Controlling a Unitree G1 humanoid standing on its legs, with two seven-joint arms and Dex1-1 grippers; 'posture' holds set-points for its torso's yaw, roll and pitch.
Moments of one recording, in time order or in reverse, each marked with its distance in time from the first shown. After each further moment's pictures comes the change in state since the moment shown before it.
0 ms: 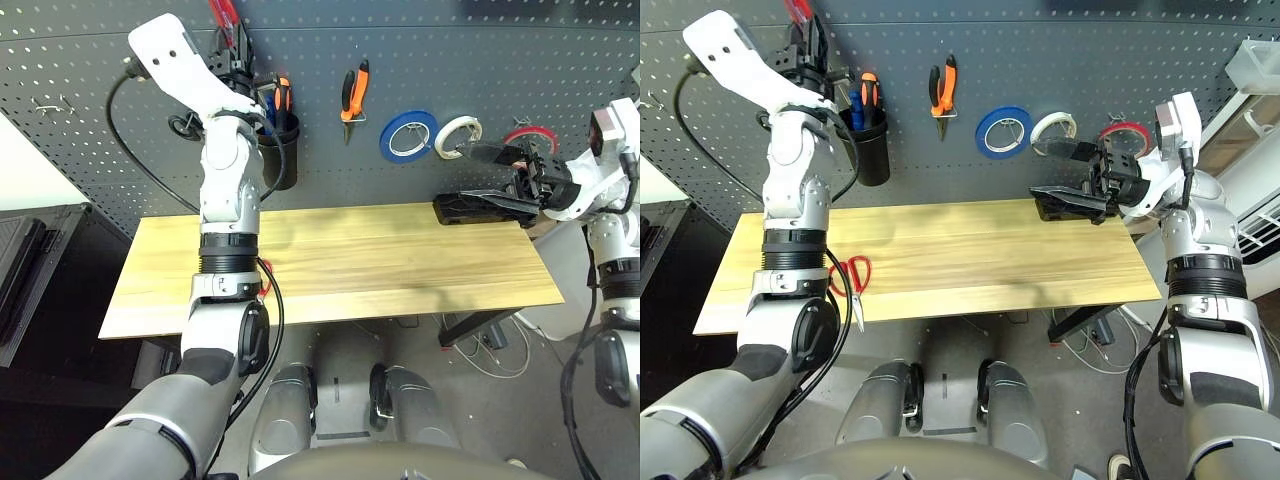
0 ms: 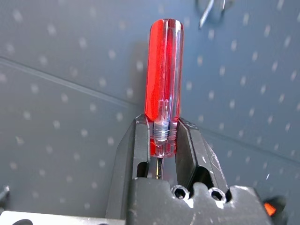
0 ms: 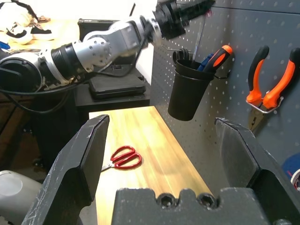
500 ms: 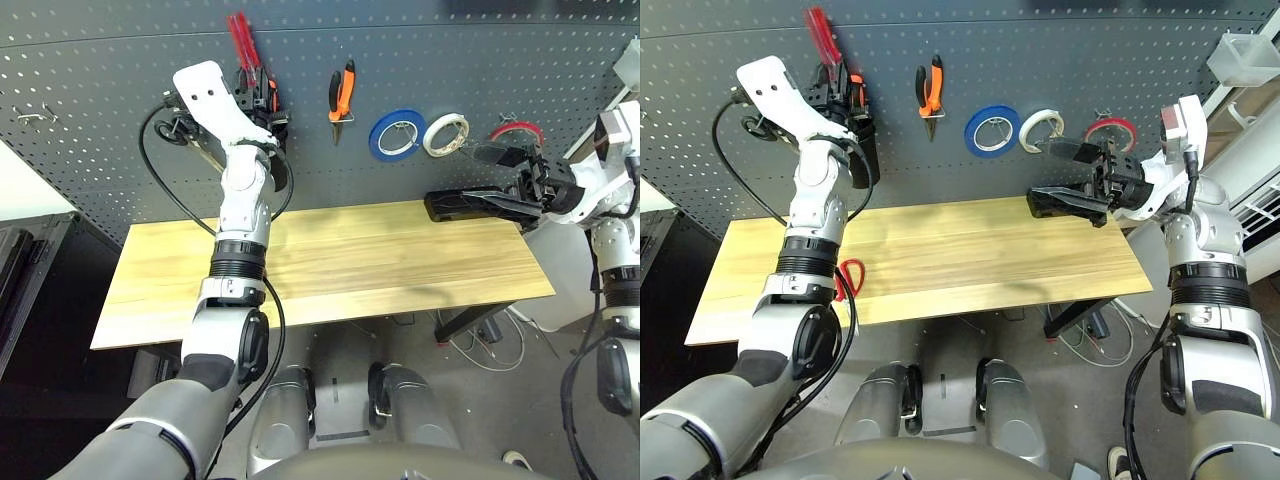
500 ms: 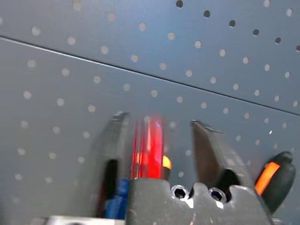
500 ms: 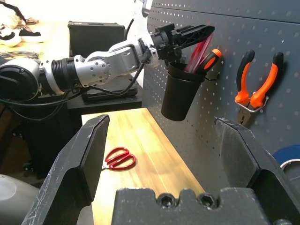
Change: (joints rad) left arm 0.060 0.040 -0.052 0.085 0.064 -0.113 -0.018; right arm 0.011 0.005 -0.009 -0.038 0.007 0.013 -0.027
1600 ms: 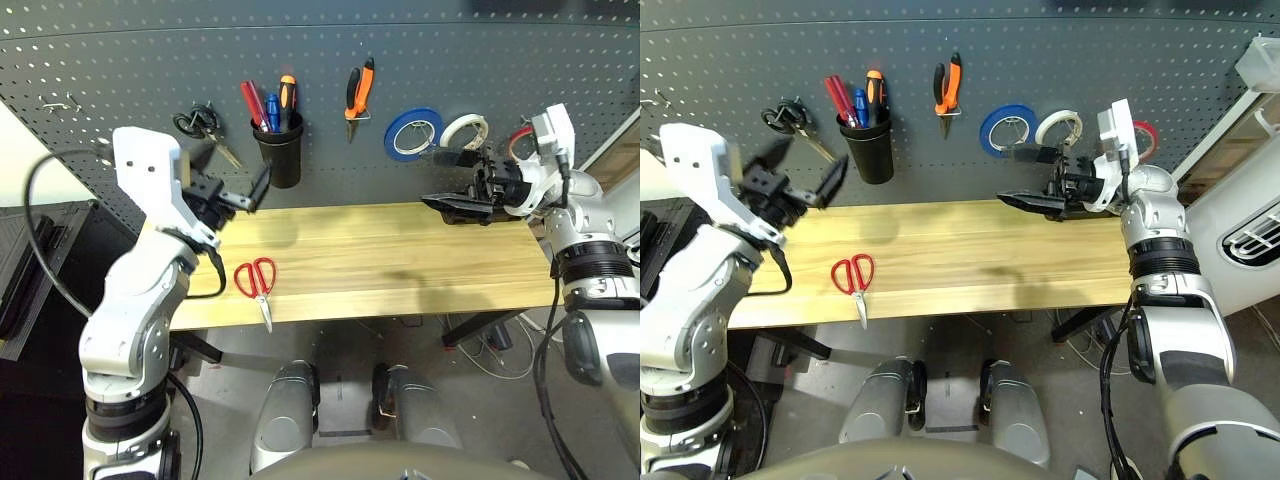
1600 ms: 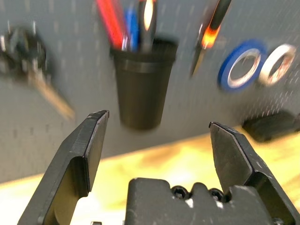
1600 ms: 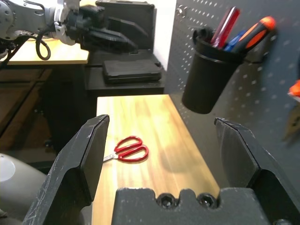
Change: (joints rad) left arm 0.715 0.284 0.025 -1.159 -0.289 0.981 -0.281; right arm -0.156 0.152 0.126 0.305 -0.185 -0.241 0.051
